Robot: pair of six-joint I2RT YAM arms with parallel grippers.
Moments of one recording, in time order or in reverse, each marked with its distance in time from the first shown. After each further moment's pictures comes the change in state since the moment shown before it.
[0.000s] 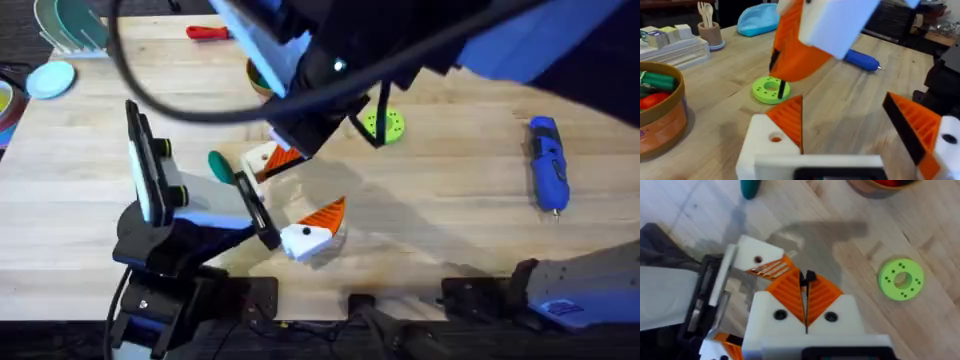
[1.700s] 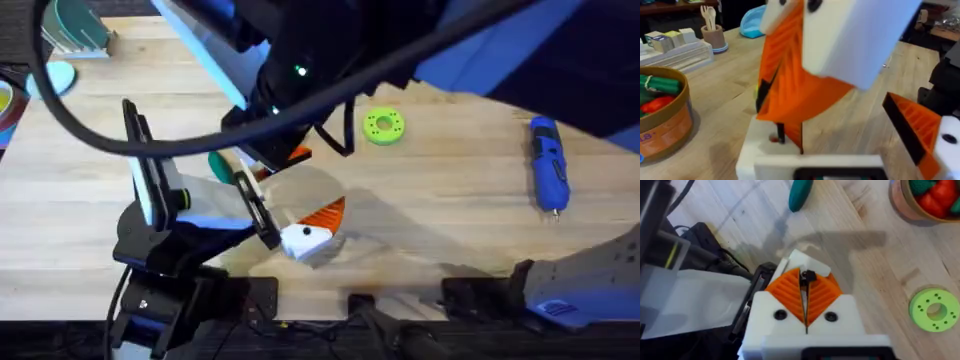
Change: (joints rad) left arm 0.000 0.001 0.000 -0.001 -0.009 0.036; right arm 0.060 0.061 0.073 0.041 -0.123 -0.016
